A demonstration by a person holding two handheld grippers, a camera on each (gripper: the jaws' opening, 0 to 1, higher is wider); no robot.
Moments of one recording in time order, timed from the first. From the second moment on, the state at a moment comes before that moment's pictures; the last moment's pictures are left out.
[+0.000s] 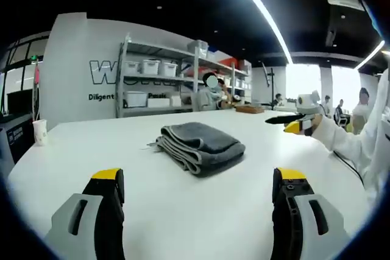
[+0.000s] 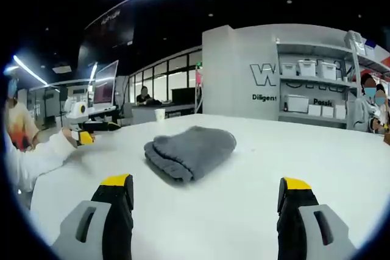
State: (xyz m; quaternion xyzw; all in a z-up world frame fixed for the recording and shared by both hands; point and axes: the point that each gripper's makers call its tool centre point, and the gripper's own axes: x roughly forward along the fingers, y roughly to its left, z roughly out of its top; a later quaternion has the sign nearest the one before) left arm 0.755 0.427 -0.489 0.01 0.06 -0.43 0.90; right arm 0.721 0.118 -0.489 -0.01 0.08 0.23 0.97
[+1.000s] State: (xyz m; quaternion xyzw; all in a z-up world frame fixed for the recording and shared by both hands) left arm 0.761 0.437 -0.488 0.00 0.05 -0.42 0.91; right arm 0.723 0.122 -0.489 -0.01 0.09 0.23 0.97
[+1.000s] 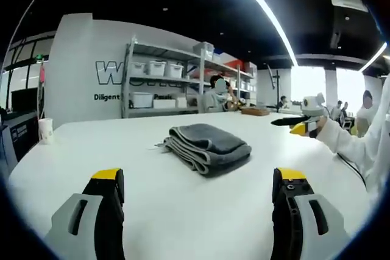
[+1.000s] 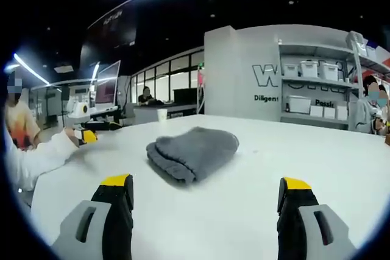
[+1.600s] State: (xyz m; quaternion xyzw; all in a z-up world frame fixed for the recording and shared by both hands) left arm 0.756 0.431 -0.481 0.01 0.04 -0.42 0.90; right arm 0.720 0.124 -0.489 -0.03 0.08 0.23 0.97
